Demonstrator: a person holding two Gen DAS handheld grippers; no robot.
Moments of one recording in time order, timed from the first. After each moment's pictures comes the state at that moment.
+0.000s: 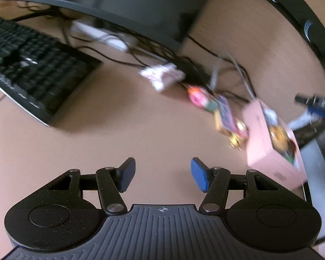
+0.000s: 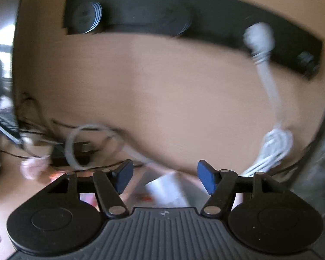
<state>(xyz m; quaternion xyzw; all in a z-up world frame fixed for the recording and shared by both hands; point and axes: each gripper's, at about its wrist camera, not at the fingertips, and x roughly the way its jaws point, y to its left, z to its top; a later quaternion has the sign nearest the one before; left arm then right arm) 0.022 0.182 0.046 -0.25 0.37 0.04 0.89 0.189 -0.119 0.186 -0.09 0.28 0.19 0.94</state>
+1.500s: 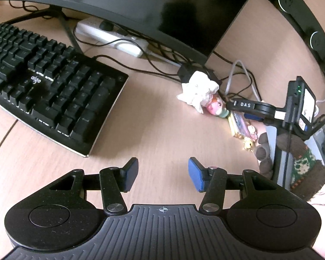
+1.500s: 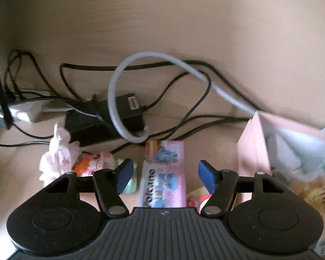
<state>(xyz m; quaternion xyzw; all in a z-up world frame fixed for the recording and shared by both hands) 0.028 0.246 0.045 -0.24 0.40 -0.02 0.89 0.243 0.017 0.071 -0.06 0.37 0.15 0.91</state>
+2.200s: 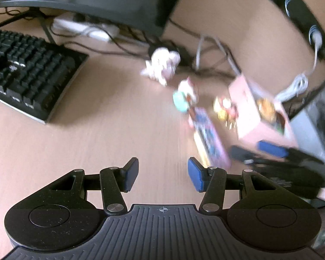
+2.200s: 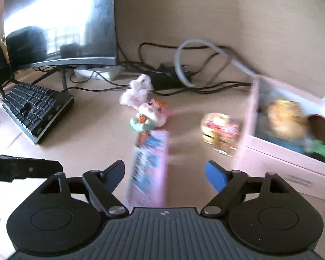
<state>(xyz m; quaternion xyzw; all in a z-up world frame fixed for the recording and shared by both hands) 0.010 0.170 0.052 -0.19 0.42 -0.03 0.88 0.066 -0.055 0.104 -0.08 0.36 0.26 0.89</state>
